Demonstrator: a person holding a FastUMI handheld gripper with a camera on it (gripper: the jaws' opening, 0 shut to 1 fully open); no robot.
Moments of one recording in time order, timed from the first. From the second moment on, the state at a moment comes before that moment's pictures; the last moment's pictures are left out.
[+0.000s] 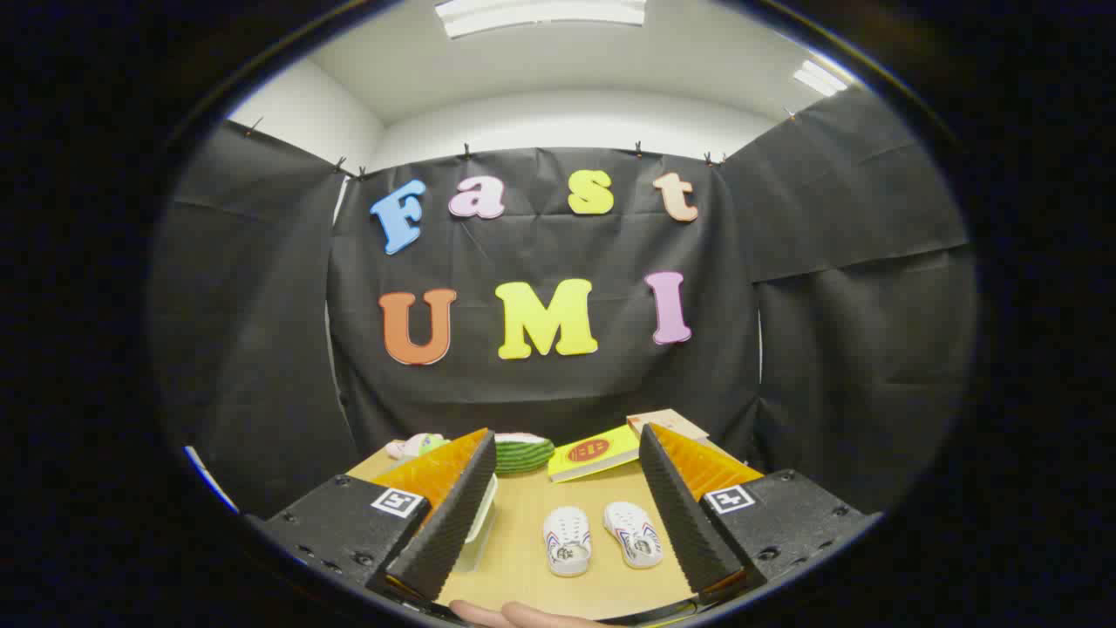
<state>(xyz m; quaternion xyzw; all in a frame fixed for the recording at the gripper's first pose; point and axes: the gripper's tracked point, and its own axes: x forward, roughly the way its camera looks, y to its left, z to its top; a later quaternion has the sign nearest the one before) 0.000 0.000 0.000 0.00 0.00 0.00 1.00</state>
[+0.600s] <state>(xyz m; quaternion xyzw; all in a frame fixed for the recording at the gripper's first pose) 0.022 0.003 -0.011 0.00 0.01 0.01 1.00</state>
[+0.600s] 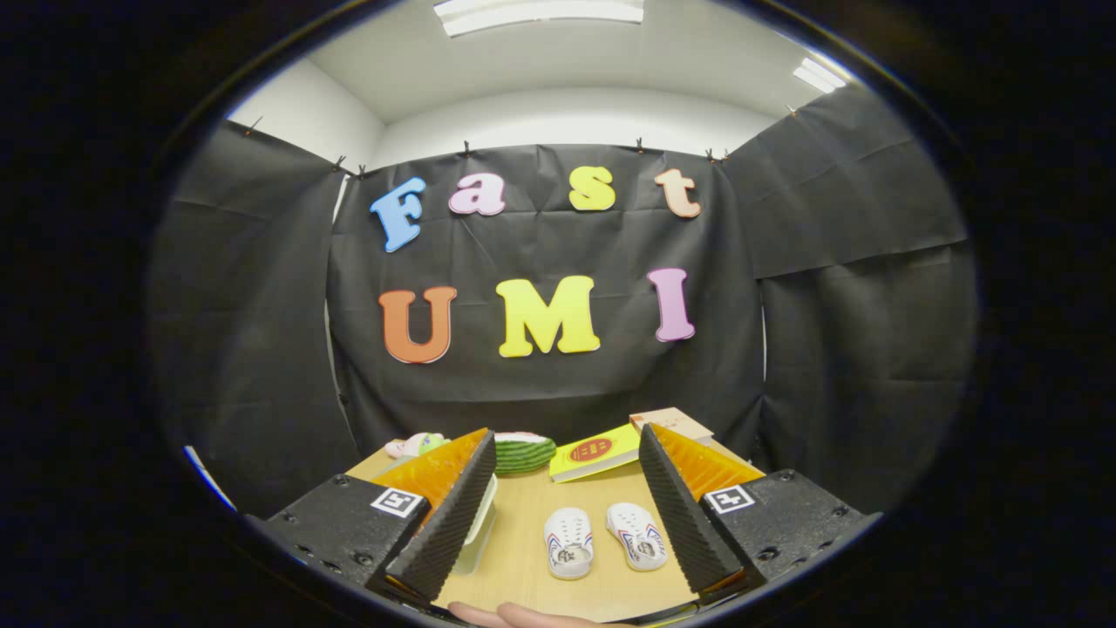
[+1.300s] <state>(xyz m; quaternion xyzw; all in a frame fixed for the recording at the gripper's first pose) 0.154 0.036 -0.166 0.11 0.21 0.13 0.96</state>
